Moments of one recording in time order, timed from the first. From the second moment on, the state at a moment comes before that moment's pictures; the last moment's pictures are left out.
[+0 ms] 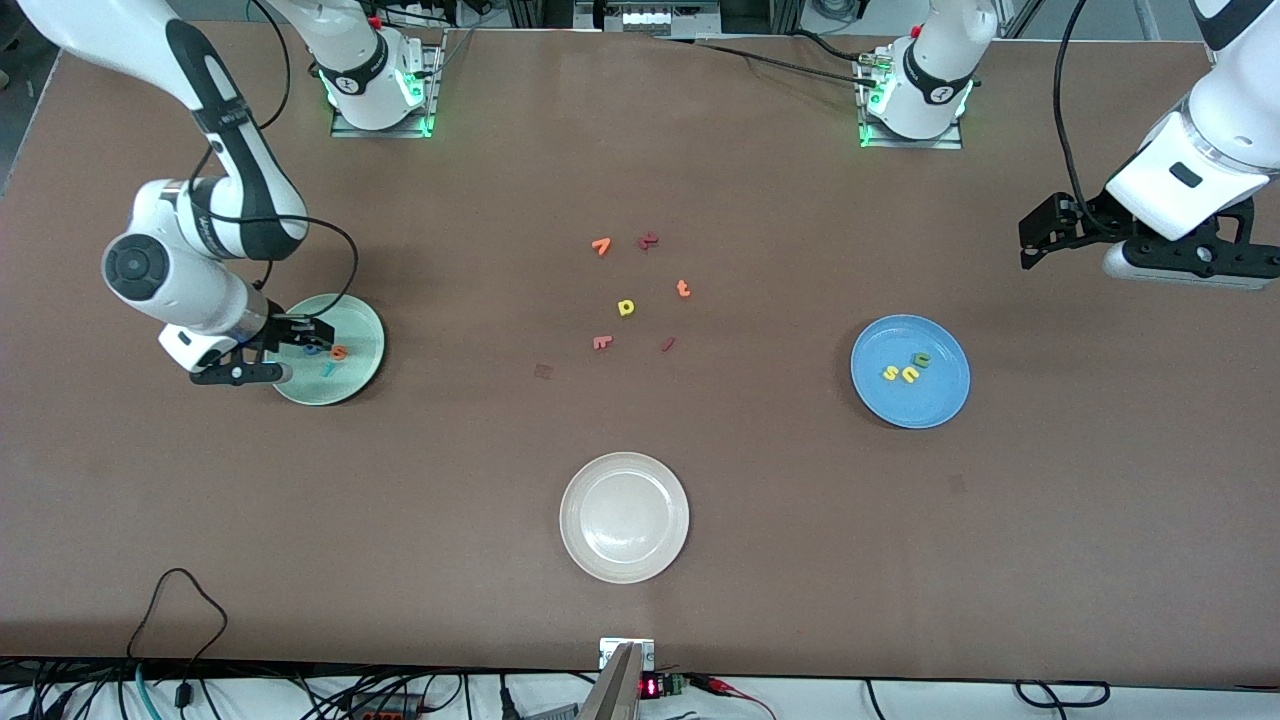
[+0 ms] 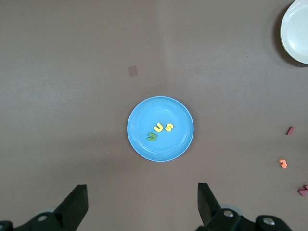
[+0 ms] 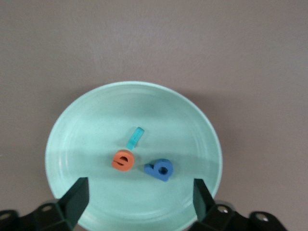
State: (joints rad) left arm 0.02 -0.01 -0.14 -1.65 0.02 1.66 -0.04; right arm -0.15 0.26 0.13 -2.15 -0.12 2.34 0.00
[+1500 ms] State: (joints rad) left arm 0.02 -0.02 -0.14 -1.67 0.02 1.64 -0.04; right arm -0.03 0.08 -0.08 -1.53 0.00 1.53 0.00
